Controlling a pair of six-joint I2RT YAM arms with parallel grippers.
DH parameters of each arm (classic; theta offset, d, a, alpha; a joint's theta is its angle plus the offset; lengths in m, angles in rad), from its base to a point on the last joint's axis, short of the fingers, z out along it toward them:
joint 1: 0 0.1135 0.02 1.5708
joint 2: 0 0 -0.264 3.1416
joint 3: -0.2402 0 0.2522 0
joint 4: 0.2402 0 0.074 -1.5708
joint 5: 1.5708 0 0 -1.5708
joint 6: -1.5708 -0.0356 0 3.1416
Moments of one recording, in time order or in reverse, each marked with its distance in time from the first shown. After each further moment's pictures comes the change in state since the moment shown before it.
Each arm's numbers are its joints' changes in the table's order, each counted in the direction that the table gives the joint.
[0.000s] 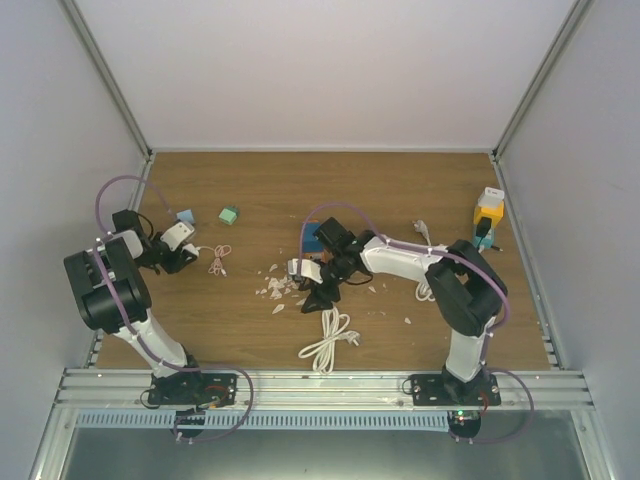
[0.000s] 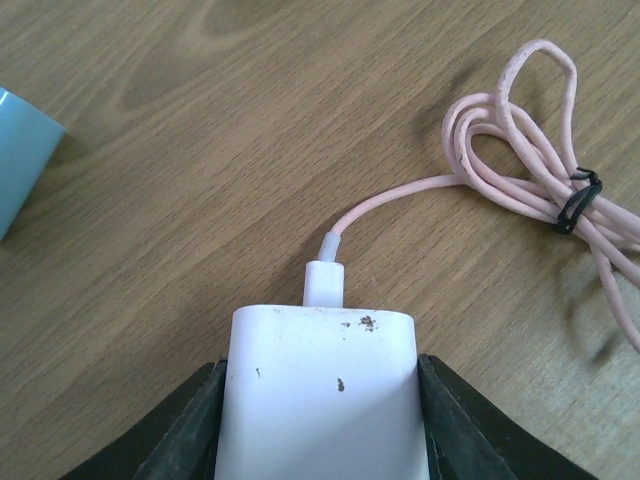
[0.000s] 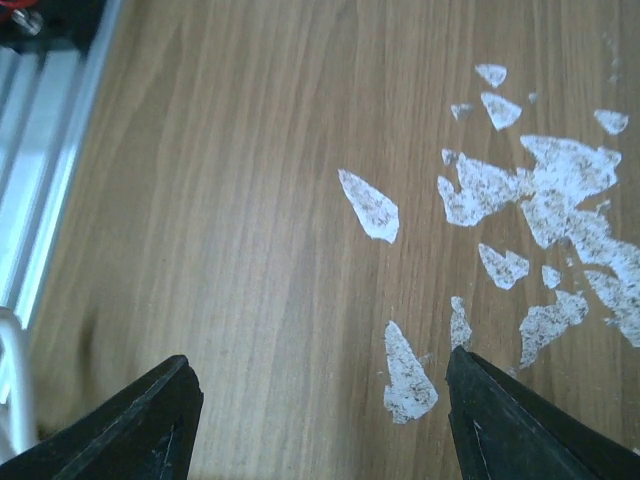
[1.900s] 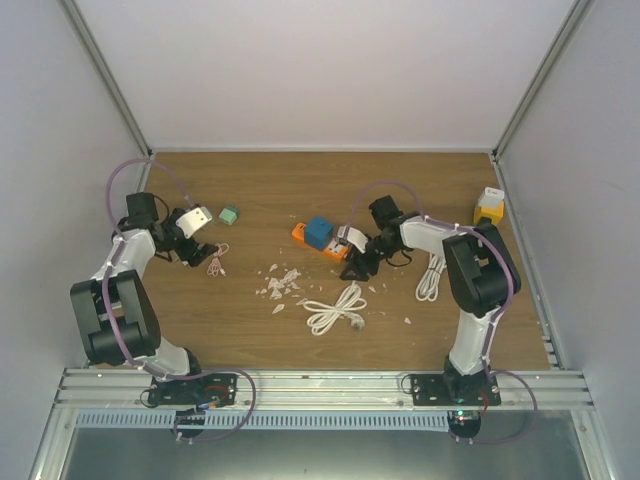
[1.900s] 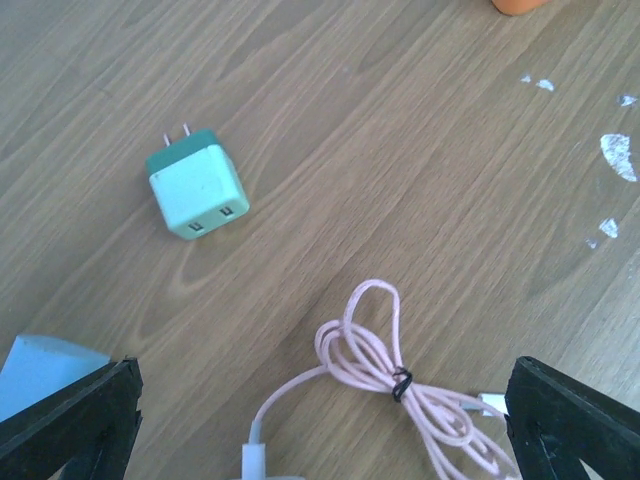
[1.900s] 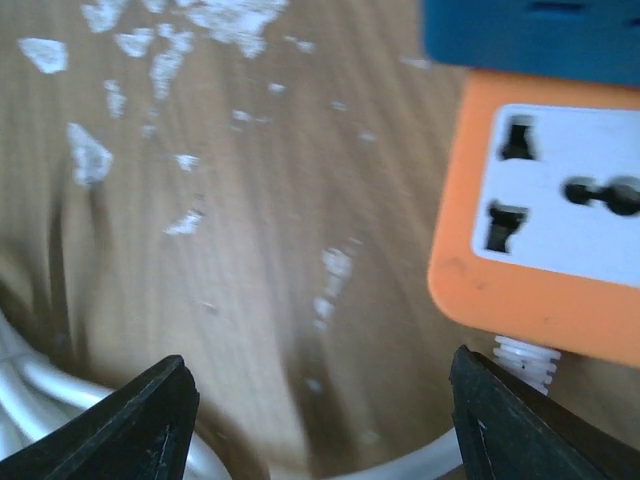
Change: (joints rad) left arm -0.164 0.249 -0.002 0.067 0.034 0.052; right arm -0.367 -0.076 0.031 0.027 0.003 0.011
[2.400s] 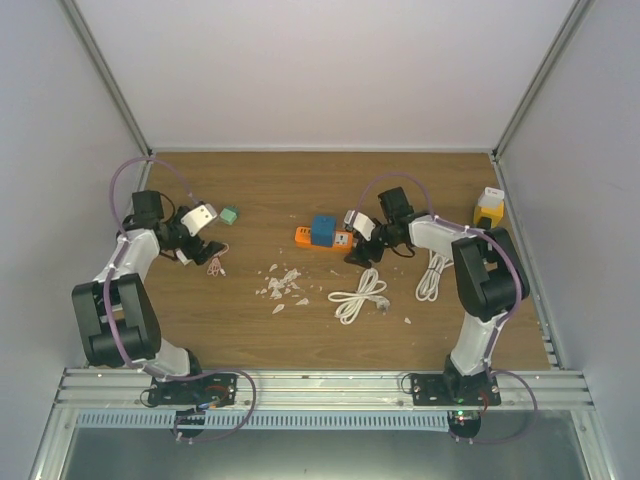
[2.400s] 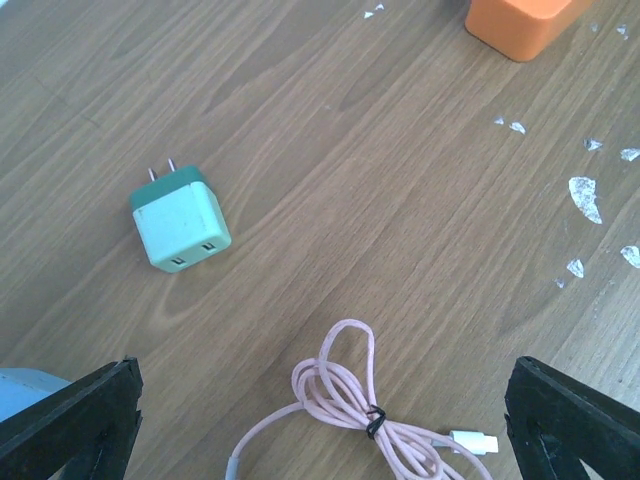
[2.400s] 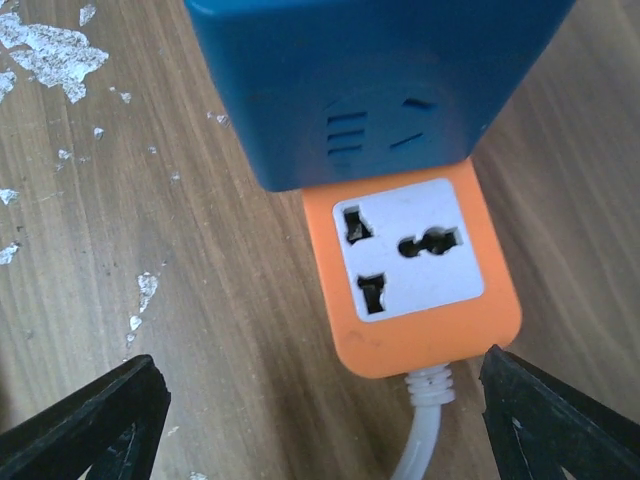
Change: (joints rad) left arm -0.054 0.014 0.000 -0.009 0.014 0.066; right arm -0.060 0.059 0.031 -0.197 0.142 -0.021
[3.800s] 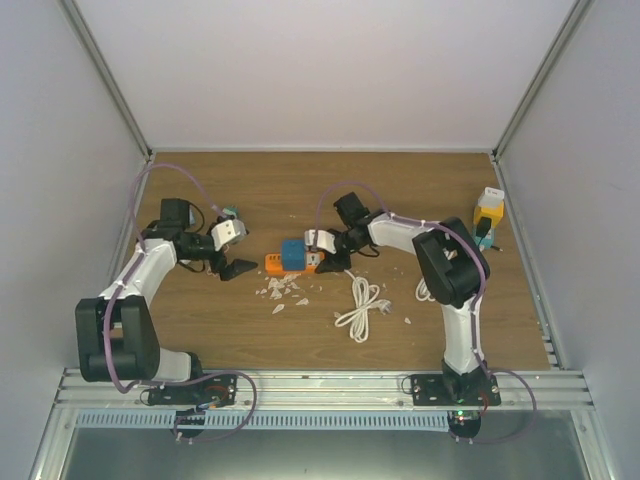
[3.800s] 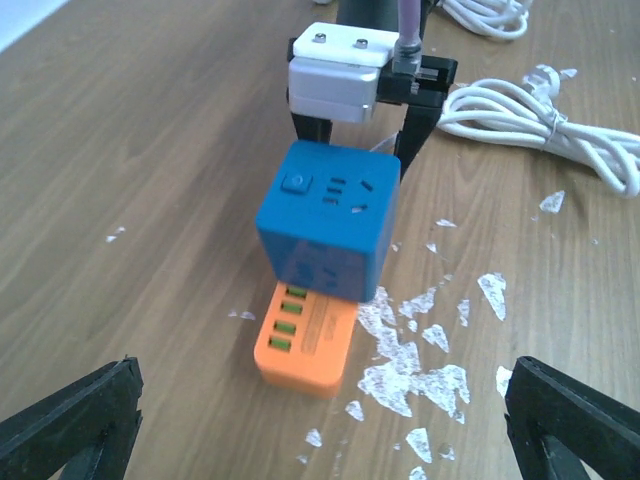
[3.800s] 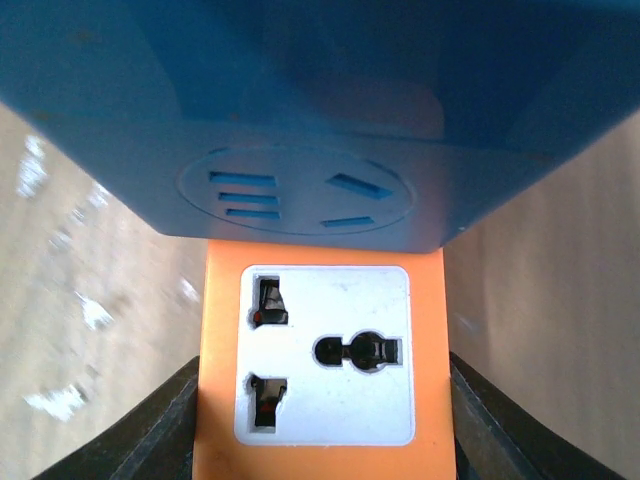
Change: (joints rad) left arm -0.170 0.111 0.059 0.111 0.337 -0.066; right arm 0.178 -0.211 -0.217 0.076 -0.054 0.287
